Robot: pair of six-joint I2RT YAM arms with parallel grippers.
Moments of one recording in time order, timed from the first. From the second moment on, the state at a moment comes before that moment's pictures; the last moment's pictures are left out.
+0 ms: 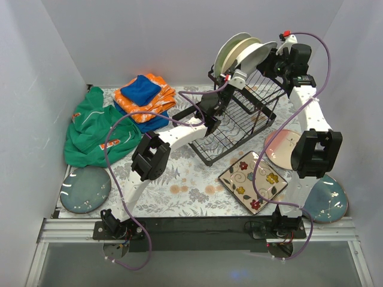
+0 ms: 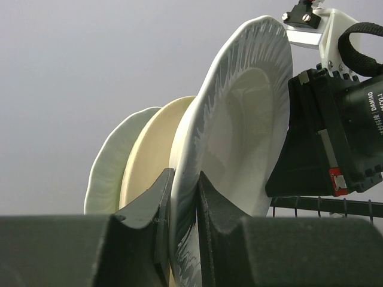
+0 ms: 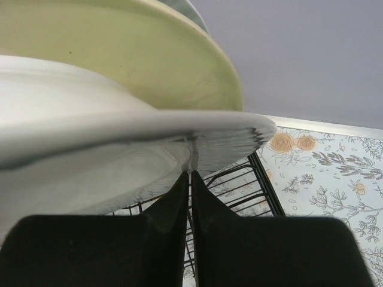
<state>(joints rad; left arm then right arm) -0.83 2.33 2.00 0.97 -0.23 0.48 0.00 1.92 1.85 -0.21 -0.44 0.21</state>
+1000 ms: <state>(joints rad) -0.86 2.33 1.96 1.00 -0.27 0.48 0.01 1.86 1.80 -0.18 -0.46 0.21</state>
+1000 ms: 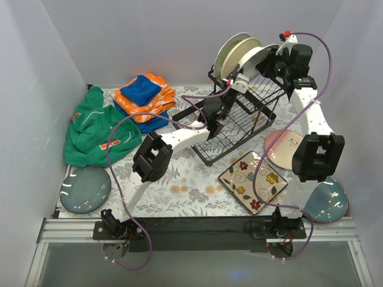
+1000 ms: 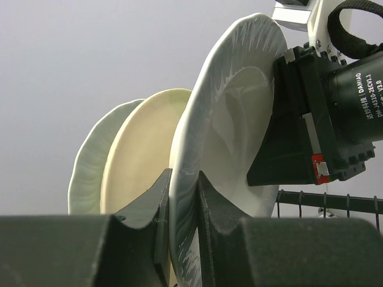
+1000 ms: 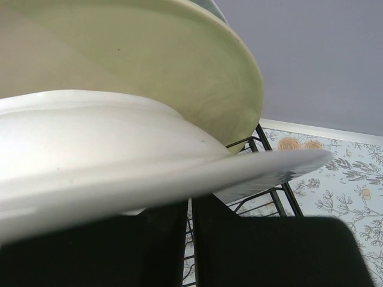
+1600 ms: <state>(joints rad) -0.86 2.33 1.91 1.04 -0.28 0.51 0.01 1.86 1.78 -0.18 -0.46 0.21</state>
